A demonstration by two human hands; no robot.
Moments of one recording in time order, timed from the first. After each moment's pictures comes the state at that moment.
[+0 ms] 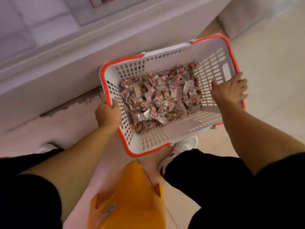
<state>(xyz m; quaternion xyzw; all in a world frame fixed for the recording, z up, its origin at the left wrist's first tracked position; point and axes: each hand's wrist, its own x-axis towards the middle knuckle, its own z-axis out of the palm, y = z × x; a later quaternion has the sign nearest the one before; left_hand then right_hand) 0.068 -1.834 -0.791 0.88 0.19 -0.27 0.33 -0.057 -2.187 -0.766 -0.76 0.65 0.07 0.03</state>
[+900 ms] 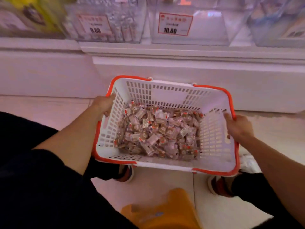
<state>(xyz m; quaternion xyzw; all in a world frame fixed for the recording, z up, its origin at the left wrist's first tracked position) 0.096 -1.437 -0.777 0.78 0.35 -0.11 0.51 0.023 -1.922 -0.801 -0.92 0.27 0.08 0.26</state>
